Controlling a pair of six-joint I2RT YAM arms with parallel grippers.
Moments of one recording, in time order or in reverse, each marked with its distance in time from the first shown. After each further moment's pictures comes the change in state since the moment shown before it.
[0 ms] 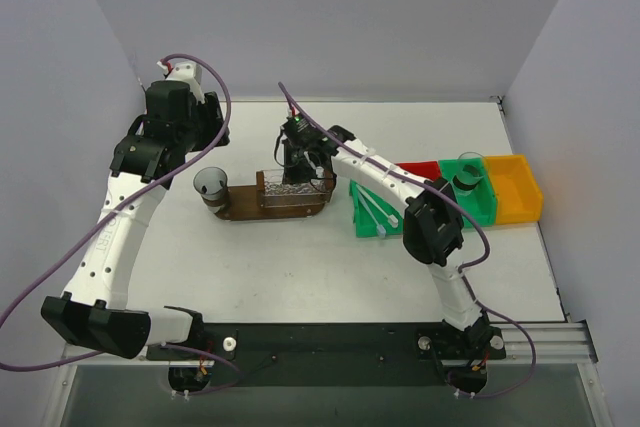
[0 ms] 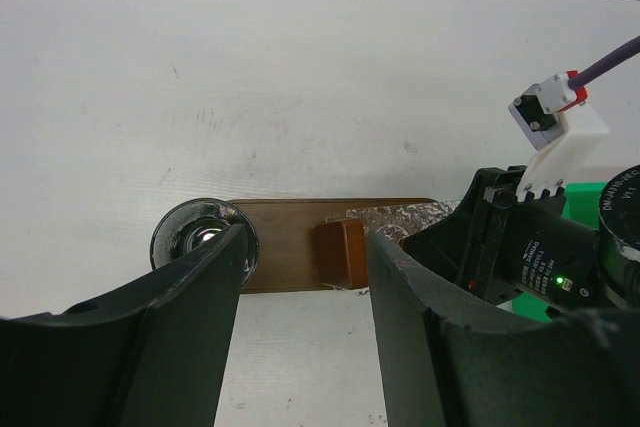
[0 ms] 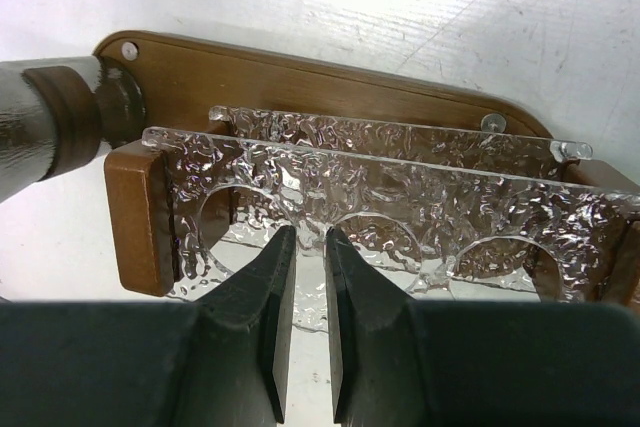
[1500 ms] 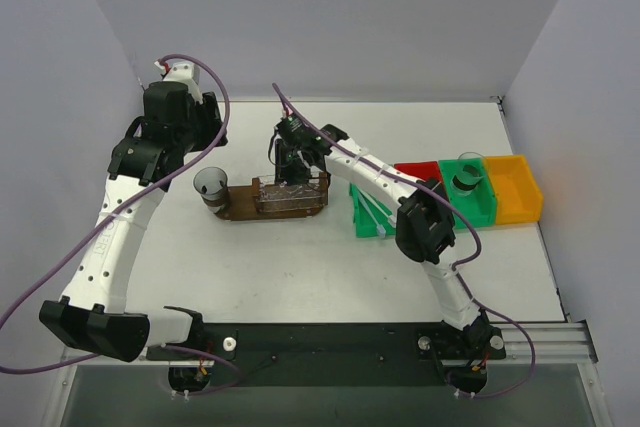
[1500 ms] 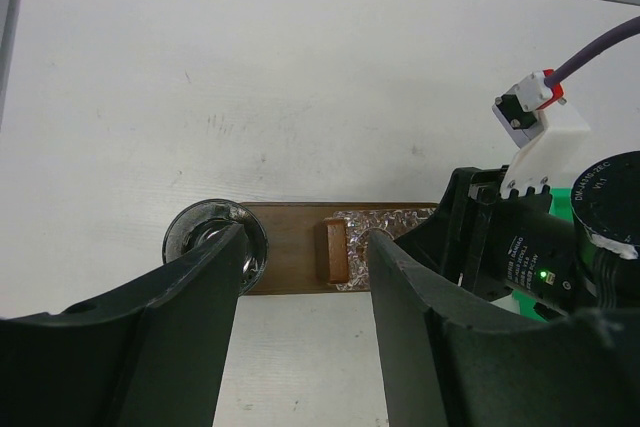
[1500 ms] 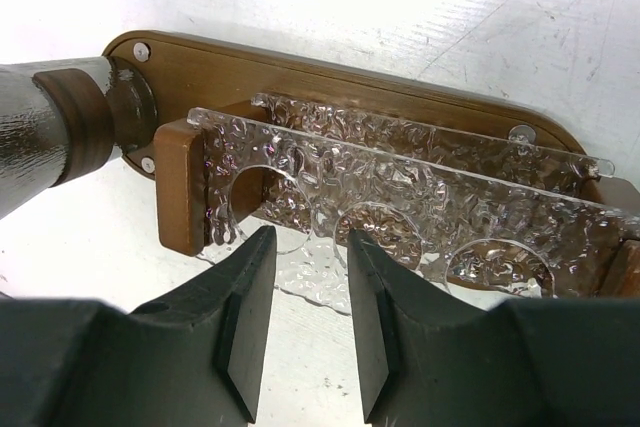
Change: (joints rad) left arm -0.002 -0.017 -0.002 0.000 -0.023 0.013; right arm 0.015 0.072 0.092 -0.046 -0.010 0.008
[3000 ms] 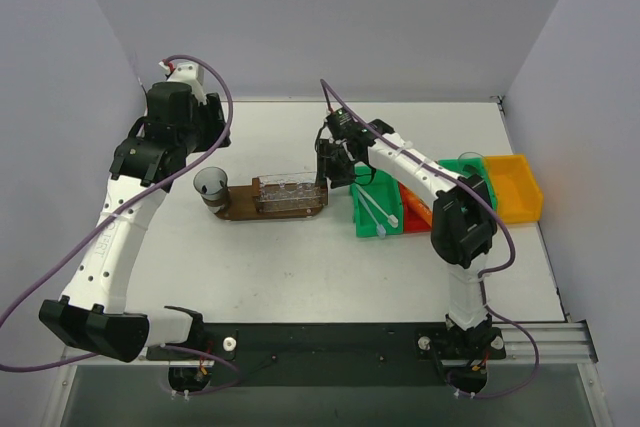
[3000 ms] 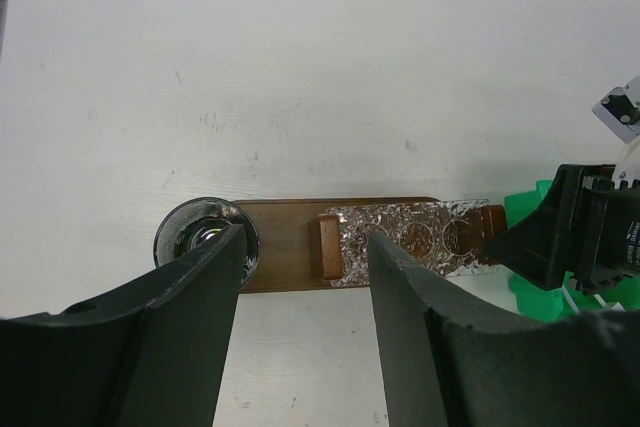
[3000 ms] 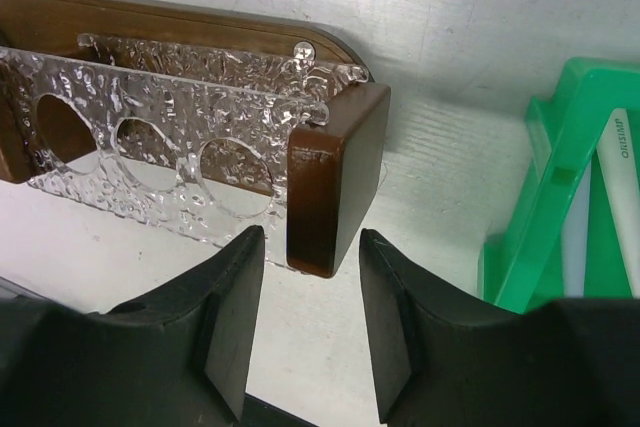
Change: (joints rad) left arm -0.017 0.000 0.000 -0.002 0.001 0.003; right arm -0.187 -0.230 -0.334 -0.007 -0.113 -0.117
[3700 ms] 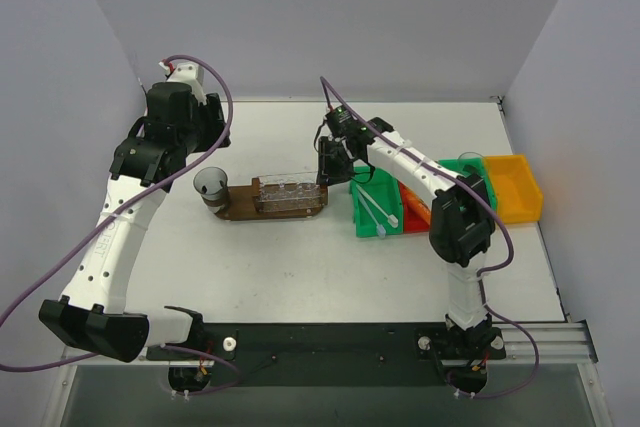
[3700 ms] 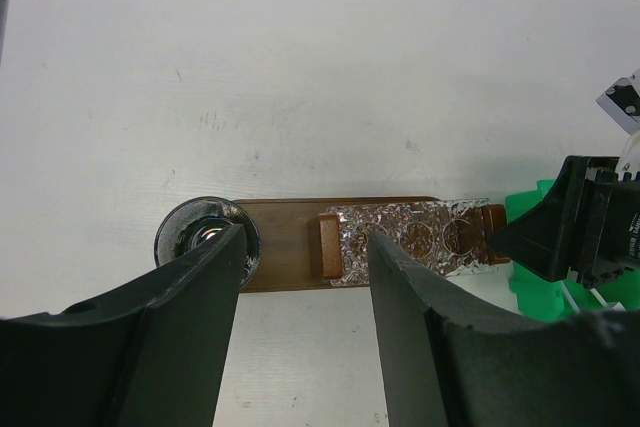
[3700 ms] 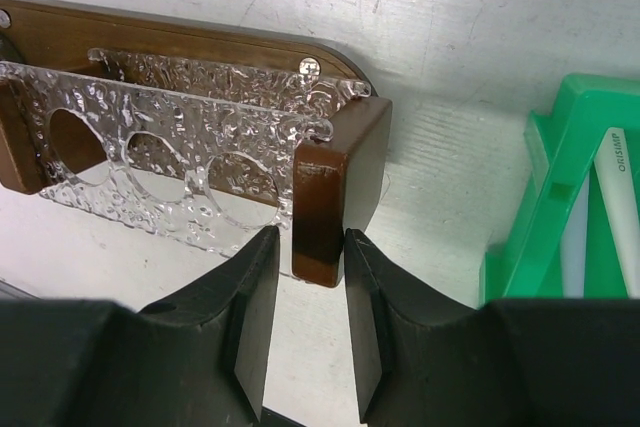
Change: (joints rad) left arm -0.002 0.000 0.000 -0.002 -0.001 0.000; right arm 0.000 0.019 0.031 0.001 0.002 0.001
